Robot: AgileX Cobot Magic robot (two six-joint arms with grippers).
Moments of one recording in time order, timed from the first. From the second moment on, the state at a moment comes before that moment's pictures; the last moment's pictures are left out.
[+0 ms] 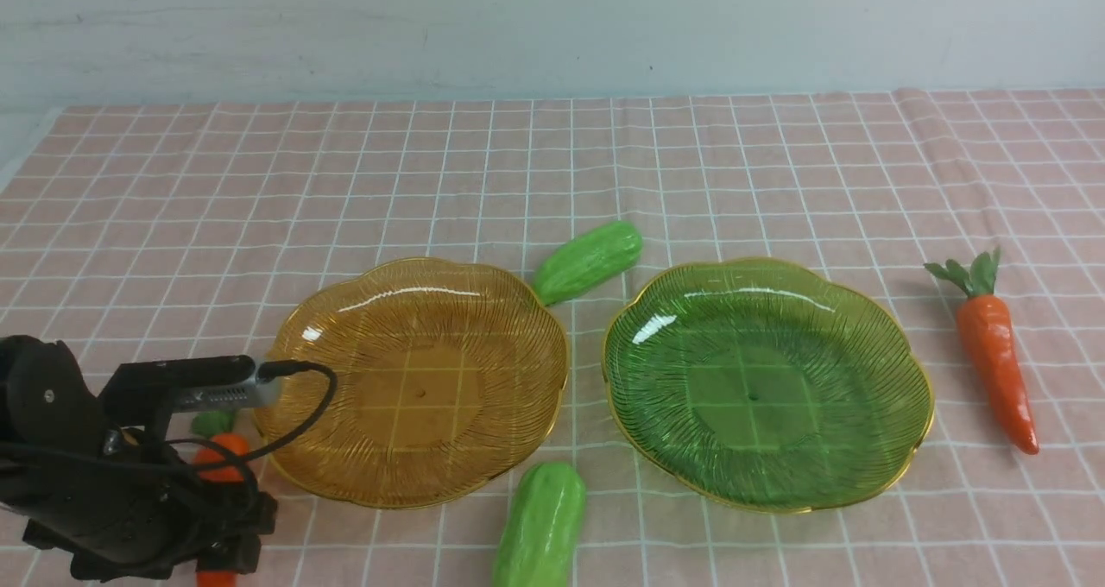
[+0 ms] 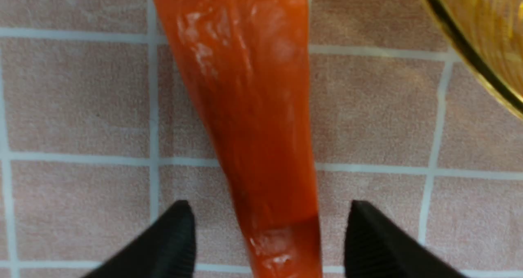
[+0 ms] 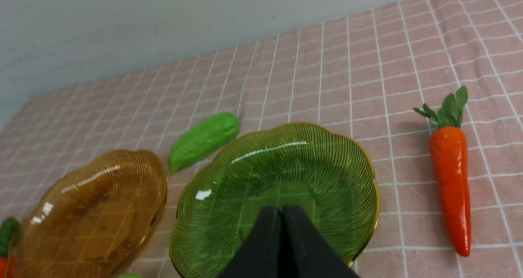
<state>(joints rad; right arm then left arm) -0.04 0.71 -0.77 0.47 0.81 -0.16 -0.02 1.51 -0.65 -0.19 0.59 0.03</state>
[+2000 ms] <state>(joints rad) 0.16 1.67 -1.40 0.47 1.00 -0.13 -0.25 1.43 -1.27 -0.10 1.01 0.00</state>
